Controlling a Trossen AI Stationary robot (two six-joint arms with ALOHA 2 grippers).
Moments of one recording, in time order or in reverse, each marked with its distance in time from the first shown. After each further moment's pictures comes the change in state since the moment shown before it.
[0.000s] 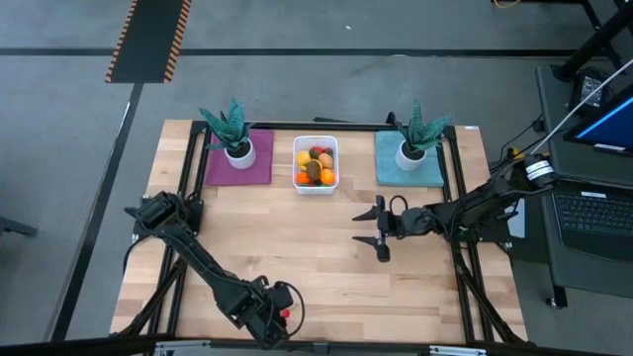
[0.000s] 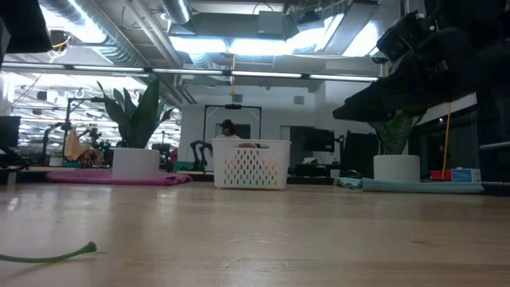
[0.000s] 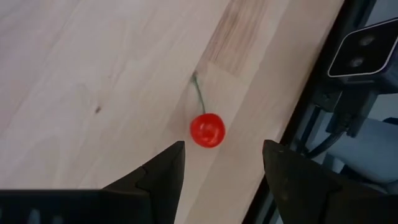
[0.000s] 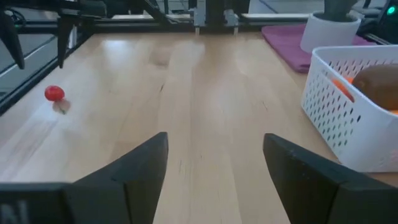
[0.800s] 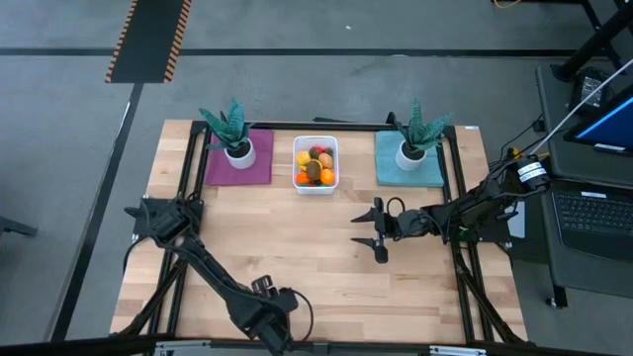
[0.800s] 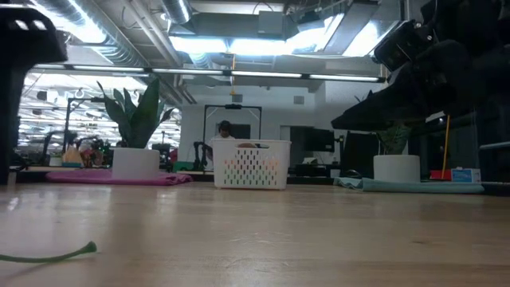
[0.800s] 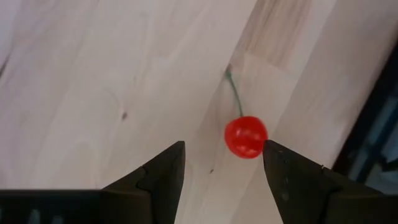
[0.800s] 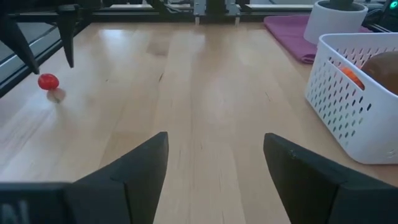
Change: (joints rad) left arm 0.008 0.156 0.175 -0.226 -0.027 0.062; right arm 0.000 0.074 0.000 0.050 0.000 0.000
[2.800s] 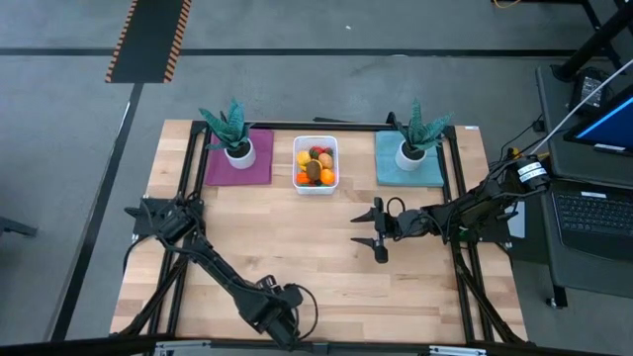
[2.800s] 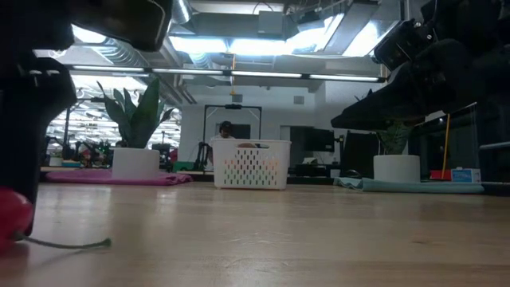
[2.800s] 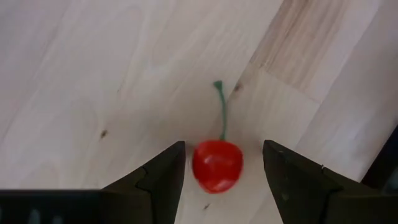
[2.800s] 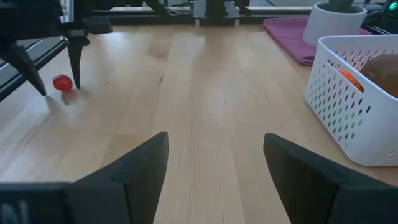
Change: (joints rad) left arm 0.035 0.038 -0.046 0.108 0.036 -0.051; right arm 0.000 0.000 0.000 0.007 0.000 0.001
